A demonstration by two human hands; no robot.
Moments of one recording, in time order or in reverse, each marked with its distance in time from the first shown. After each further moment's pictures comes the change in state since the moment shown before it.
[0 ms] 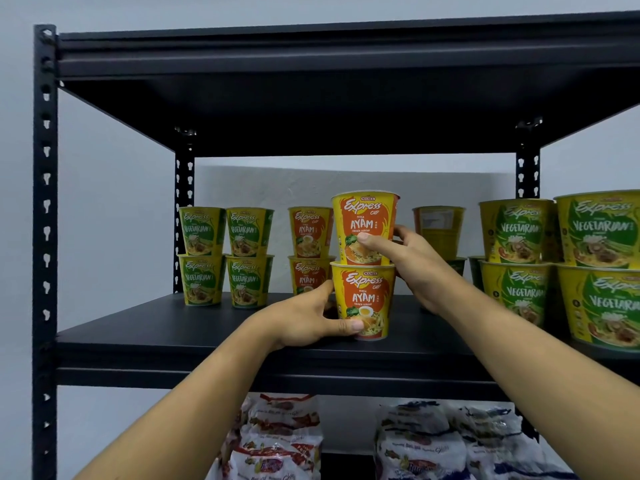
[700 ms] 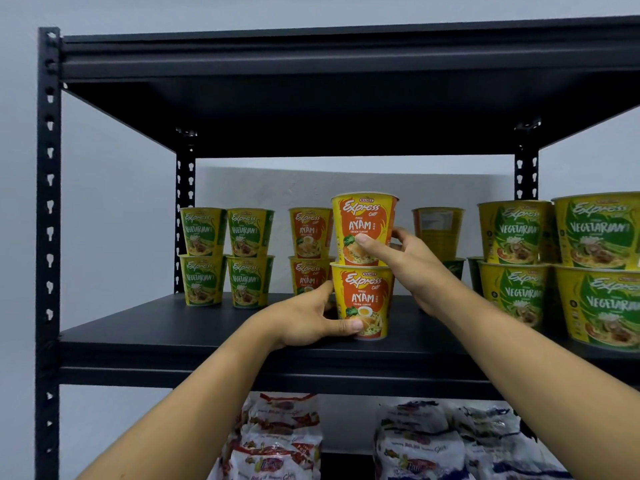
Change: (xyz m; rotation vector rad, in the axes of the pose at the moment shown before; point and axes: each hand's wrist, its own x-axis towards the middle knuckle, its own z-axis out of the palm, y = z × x) left_hand -0.002 0.000 0.000 0.002 -0.002 -0.004; right_hand -0.007 -0.004 0.005 -0.006 0.019 -0.003
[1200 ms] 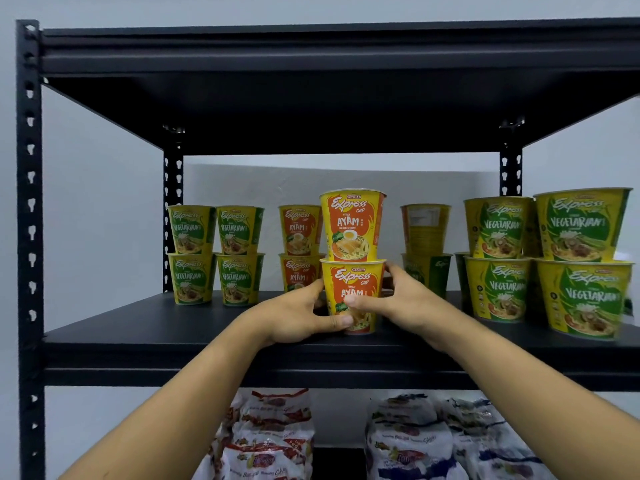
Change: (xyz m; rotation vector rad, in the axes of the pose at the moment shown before) left_hand -0.003 0.003 0.001 0.088 0.016 0.043; right_hand -0.038 0.026 -0.008 -0.239 -0.133 0.153
